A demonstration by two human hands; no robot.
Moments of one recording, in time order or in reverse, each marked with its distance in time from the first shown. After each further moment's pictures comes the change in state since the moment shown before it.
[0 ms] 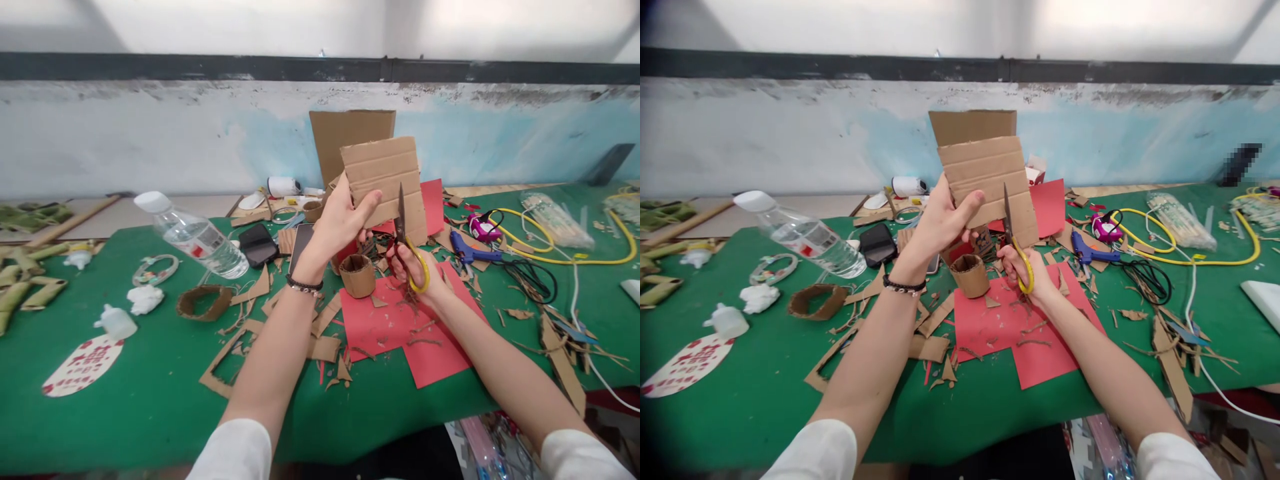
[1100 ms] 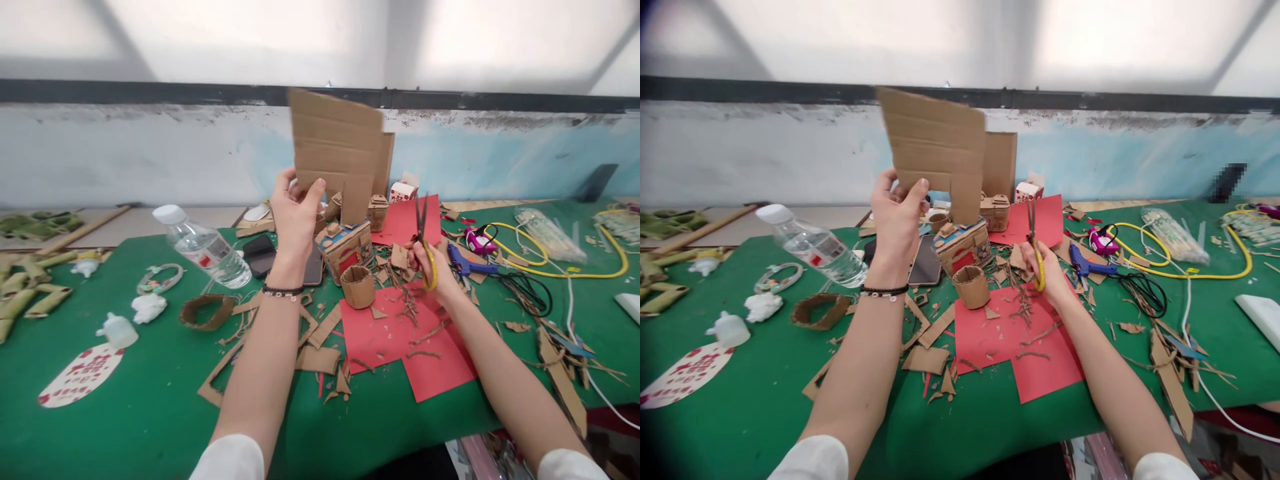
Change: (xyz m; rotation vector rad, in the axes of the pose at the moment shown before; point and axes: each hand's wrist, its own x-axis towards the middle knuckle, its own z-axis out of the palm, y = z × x) left_hand 0.014 -0.002 -0.057 0.058 0.506 0.139; right_hand 0.028 -0.004 -0.043 -0.177 0.107 -0.159
